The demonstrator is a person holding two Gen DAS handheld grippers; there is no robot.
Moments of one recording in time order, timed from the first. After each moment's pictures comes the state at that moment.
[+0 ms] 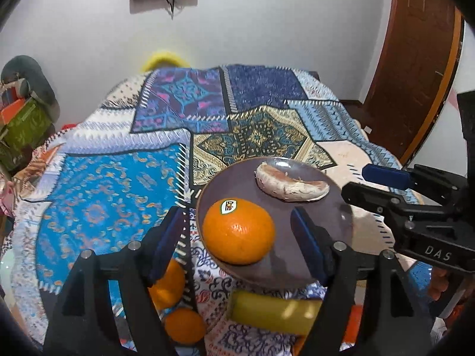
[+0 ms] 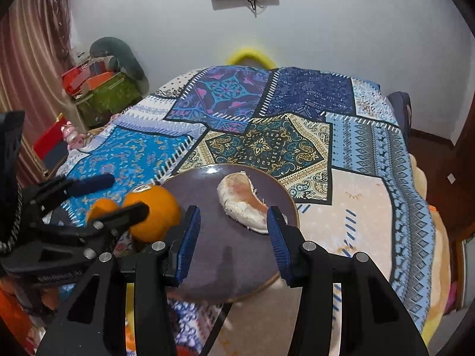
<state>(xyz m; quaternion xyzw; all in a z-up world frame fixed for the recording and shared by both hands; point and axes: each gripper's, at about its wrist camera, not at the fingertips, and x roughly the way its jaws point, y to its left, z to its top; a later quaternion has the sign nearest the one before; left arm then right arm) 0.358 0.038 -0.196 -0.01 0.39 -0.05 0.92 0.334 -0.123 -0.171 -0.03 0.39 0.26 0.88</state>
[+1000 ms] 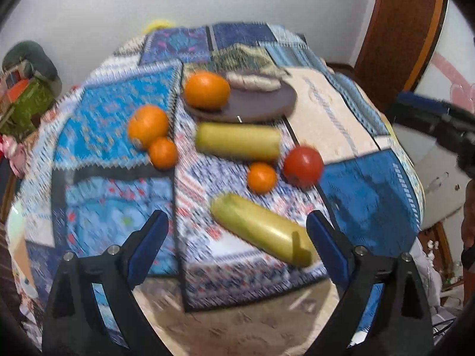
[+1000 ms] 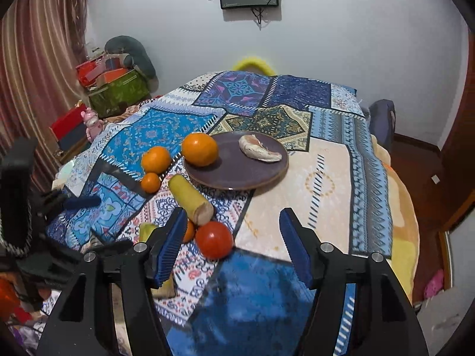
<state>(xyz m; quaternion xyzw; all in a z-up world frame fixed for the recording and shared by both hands) 0.186 -0.002 -0.217 0.00 0.48 -0.06 0.88 0.193 -0.167 -0.141 -0.05 0.37 0.25 0.89</state>
